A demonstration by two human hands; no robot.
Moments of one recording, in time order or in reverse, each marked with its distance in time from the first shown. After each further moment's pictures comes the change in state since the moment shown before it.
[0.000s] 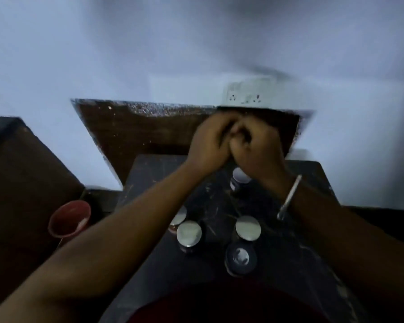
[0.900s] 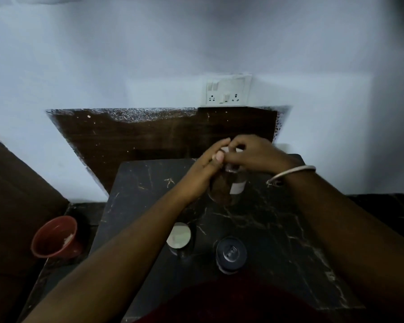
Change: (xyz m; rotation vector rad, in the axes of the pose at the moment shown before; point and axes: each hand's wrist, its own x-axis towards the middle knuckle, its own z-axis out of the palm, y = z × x) left_hand -0.051 0.004 0.022 -0.617 -0.439 -0.481; right_hand -0.005 0.023 -0.047 -0.132 -0.659 0.505
